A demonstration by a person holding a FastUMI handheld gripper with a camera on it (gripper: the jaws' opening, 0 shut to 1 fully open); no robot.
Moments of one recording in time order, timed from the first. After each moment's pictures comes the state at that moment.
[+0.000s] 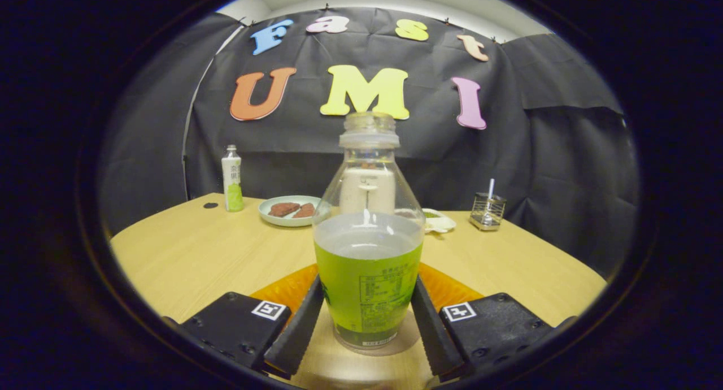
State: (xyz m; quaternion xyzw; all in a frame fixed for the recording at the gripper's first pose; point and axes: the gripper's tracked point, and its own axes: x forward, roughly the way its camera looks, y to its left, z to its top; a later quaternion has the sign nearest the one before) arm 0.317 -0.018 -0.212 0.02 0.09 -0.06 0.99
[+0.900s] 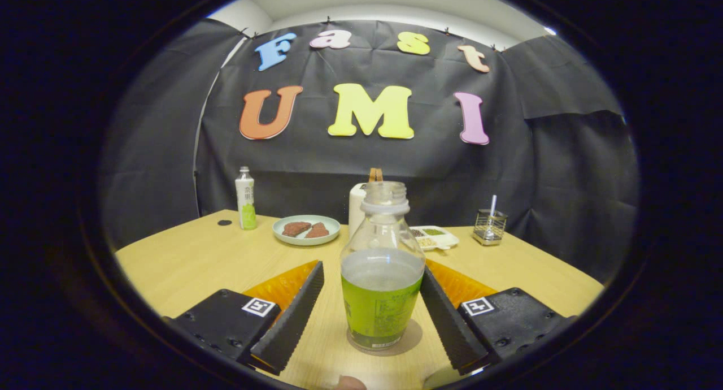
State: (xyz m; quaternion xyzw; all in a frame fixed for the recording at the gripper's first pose) arm 0.291 -0.004 -0.159 0.00 0.05 -0.03 1.00
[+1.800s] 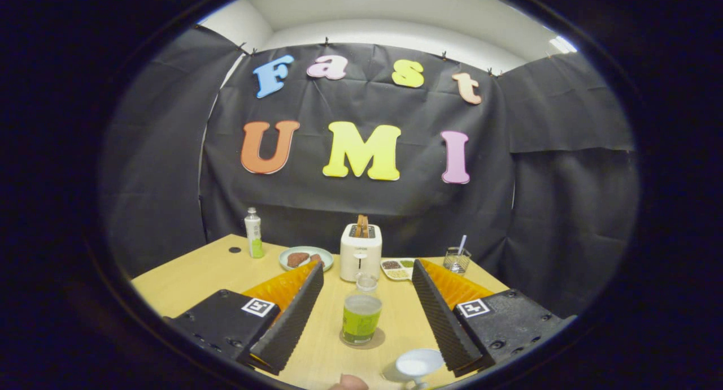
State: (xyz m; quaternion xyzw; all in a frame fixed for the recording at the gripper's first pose) arm 0.169 -0.021 -0.026 -0.01 0.02 -0.05 1.00
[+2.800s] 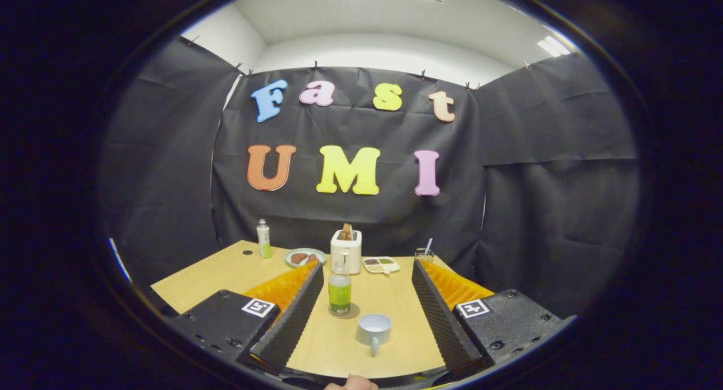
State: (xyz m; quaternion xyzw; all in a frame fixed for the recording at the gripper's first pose) arm -0.031 -0.068 -0.009 0.00 0.02 -0.07 1.00
